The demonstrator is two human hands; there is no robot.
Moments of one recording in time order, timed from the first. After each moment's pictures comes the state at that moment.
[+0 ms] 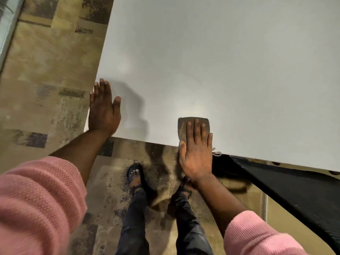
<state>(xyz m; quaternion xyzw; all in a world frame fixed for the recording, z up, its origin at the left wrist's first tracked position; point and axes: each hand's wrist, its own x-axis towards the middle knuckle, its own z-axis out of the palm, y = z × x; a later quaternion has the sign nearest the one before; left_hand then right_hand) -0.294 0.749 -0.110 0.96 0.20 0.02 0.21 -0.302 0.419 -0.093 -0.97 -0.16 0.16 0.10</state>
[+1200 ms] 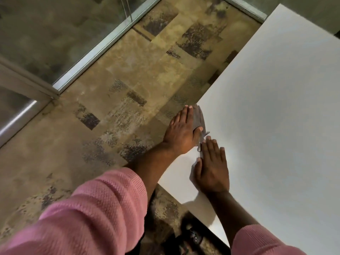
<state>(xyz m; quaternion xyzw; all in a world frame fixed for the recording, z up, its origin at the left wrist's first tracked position) -0.194 0.798 -0.094 0.93 0.29 -0.01 0.24 -0.171 0.614 -0.101 -0.89 -0.42 0.10 0.14</state>
